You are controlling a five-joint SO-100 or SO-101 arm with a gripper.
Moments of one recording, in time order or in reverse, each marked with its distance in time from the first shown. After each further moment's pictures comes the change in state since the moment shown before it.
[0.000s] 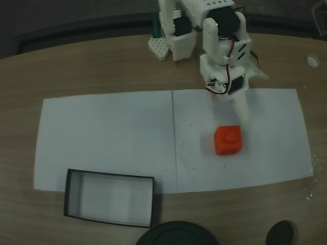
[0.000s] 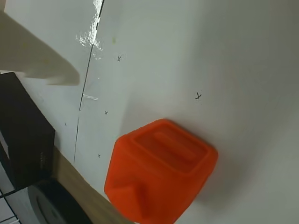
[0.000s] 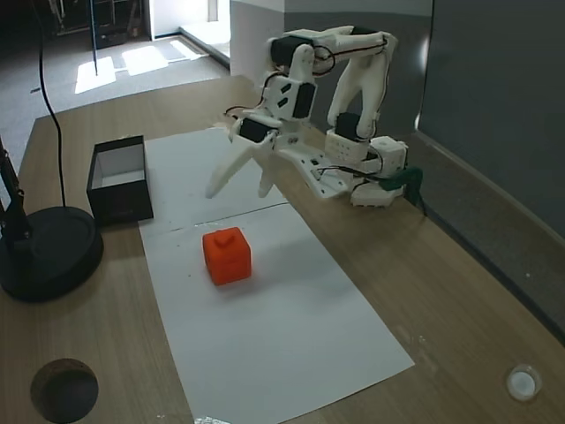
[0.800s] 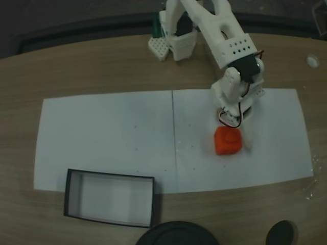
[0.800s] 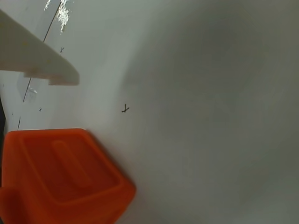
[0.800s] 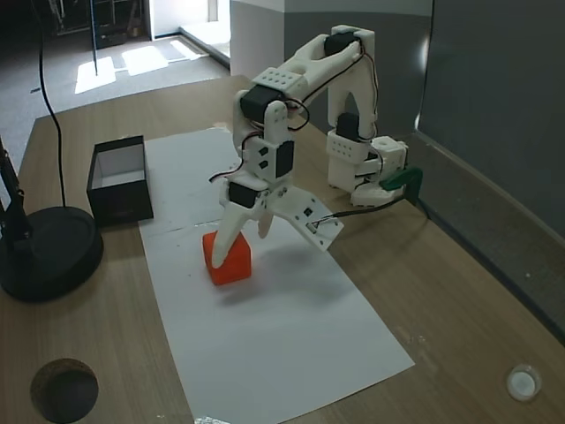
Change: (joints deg) arm -4.2 -23.1 -8.9 -2.1 -3.4
